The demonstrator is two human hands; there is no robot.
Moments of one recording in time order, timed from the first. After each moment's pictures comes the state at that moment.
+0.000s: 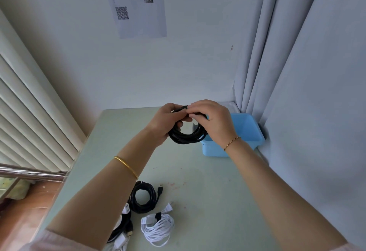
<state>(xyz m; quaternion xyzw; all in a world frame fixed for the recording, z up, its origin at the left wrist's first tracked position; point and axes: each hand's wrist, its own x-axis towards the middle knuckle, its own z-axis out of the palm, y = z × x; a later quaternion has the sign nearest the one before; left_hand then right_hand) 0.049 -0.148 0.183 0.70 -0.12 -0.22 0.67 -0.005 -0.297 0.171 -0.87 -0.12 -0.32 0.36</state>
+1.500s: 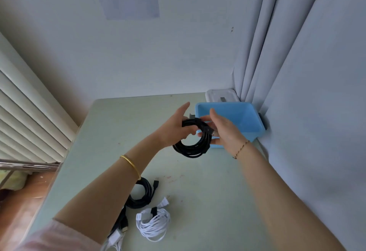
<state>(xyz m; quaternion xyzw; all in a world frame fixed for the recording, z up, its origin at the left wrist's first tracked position) 0.055 -0.170 0.134 0.80 -0.25 -0.22 0.49 -0.012 -0.328 0.130 -0.69 0.19 0.05 0.70</state>
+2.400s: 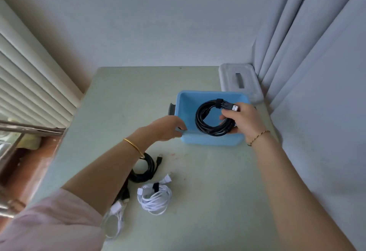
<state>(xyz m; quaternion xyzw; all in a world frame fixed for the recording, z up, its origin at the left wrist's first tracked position) 0.079 -0.146 0.057 0.91 -0.31 -0.27 0.10 -0.008 -0.351 0.093 -0.75 0.24 0.00 0.62</state>
